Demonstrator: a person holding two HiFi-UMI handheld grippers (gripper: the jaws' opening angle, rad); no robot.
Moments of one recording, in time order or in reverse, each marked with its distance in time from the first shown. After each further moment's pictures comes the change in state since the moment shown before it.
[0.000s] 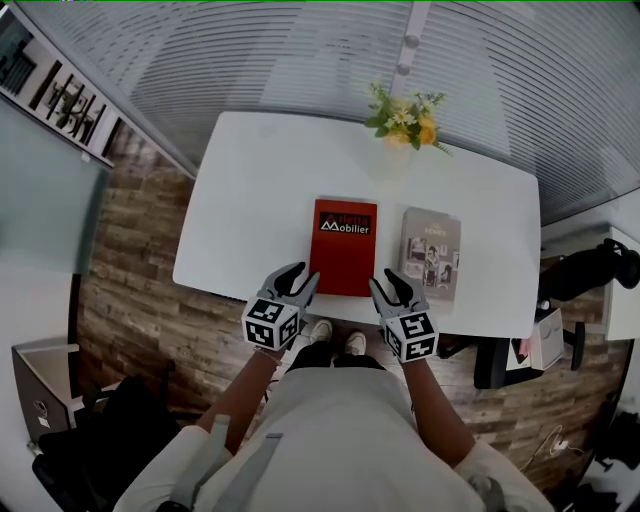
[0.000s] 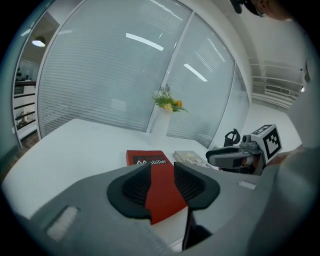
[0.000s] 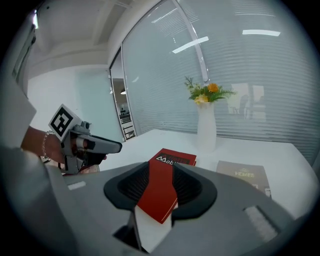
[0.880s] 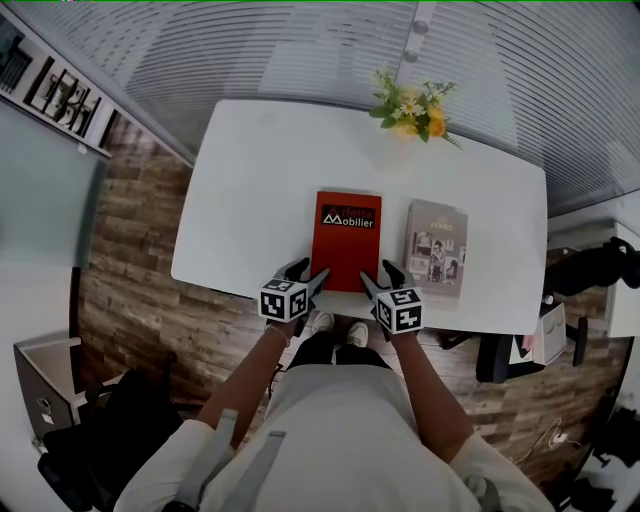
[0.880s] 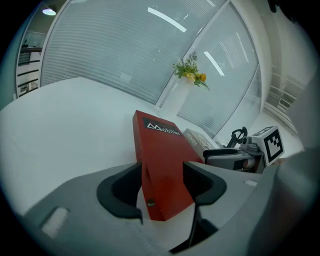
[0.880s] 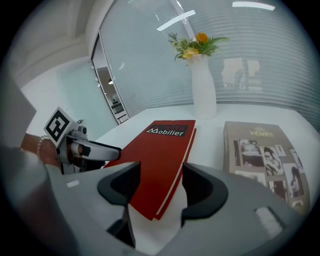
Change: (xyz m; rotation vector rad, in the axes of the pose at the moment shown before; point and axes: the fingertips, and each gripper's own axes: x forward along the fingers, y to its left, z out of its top) left arm 0.061 0.037 -0.091 -0.198 0.200 -0.015; right arm 0.067 -0.018 -0.082 0.163 0.203 0.004
